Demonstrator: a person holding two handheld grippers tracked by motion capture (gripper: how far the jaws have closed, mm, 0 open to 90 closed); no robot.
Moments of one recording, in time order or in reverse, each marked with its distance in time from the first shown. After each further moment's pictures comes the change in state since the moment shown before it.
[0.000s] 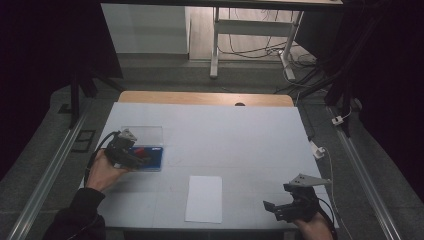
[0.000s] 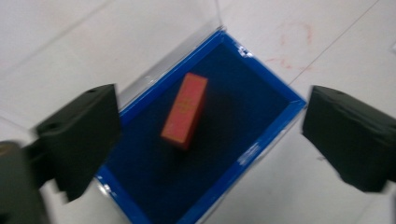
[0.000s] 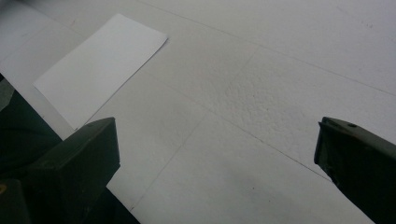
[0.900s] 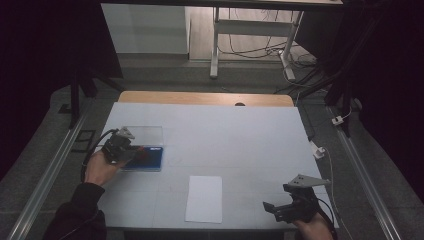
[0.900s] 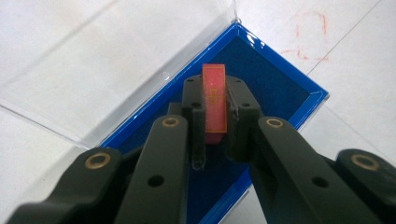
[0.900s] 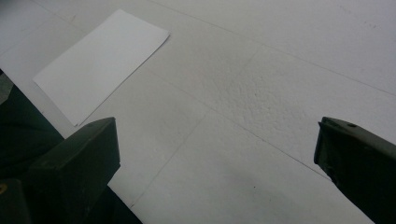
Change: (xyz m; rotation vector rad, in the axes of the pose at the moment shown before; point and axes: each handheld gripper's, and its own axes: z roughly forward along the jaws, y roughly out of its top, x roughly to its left) left arm 0.012 0.000 -0.001 0.008 -0.021 0.010; right arm 0.002 0.000 0.000 0.009 0.003 -0.013
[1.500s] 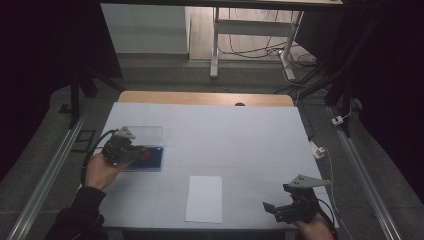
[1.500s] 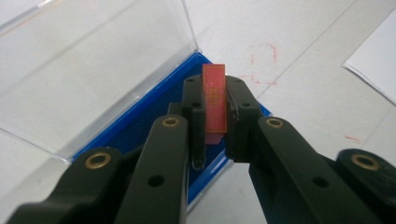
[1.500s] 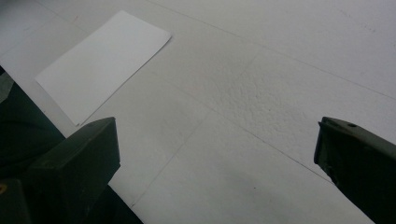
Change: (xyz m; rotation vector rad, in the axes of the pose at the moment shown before) left arm -0.025 0.008 -0.021 -0.065 -0.022 -0.026; right arm 0.001 0.000 -0.001 -0.010 0.001 -0.013
